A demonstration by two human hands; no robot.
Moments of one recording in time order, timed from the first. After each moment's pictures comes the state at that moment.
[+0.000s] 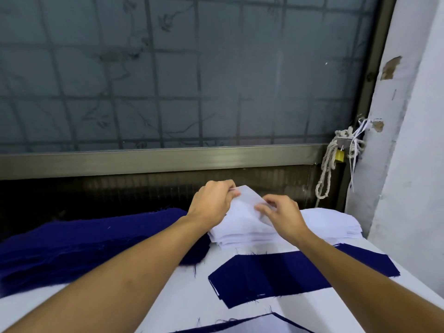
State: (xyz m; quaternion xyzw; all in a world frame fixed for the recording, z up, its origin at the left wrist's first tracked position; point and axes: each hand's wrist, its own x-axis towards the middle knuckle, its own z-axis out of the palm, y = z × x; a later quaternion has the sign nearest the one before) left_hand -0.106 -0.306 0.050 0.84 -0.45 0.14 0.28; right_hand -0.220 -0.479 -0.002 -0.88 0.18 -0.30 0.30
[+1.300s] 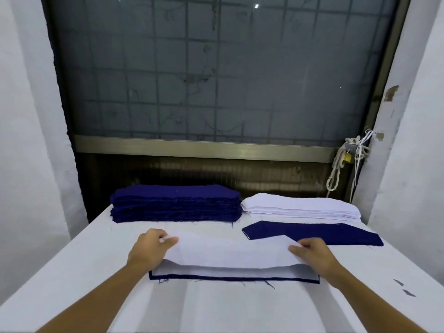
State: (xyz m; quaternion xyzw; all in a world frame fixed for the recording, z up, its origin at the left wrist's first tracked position) left_hand -0.162 0.006 -0.066 0.91 -0.18 0.03 0.38; right_hand -0.387 -0.363 -0.057 -0.84 0.27 -0.15 0.44
